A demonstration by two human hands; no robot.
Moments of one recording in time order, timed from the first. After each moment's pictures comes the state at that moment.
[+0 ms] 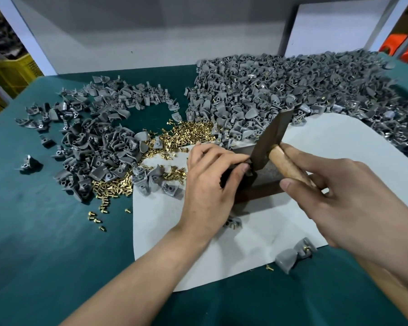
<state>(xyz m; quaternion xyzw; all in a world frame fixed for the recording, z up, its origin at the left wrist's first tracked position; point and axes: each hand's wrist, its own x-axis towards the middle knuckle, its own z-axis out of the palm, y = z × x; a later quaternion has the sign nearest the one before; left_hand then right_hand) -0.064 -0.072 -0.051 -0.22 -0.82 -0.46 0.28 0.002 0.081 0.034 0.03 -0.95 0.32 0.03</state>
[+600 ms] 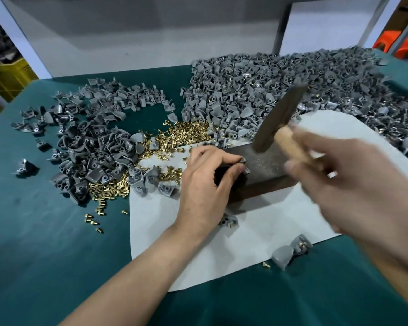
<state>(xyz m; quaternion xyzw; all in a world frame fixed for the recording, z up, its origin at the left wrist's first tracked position) -0.064 -0.073 -0.049 -0.20 -0.81 -0.51 0.22 -0.005 0.090 0.037 0.04 -0.93 0.35 0.06</state>
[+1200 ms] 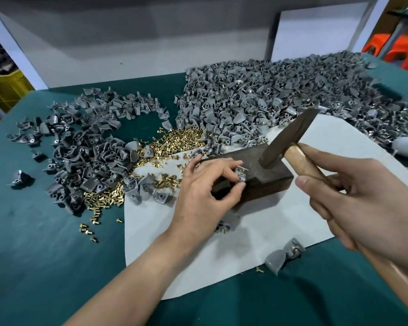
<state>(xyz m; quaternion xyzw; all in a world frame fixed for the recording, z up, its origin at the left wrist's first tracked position) -0.058 -0.074 -0.051 -0.25 -0.81 -0.52 0.15 0.009 0.112 0.029 -0.03 -0.87 0.50 0.03</state>
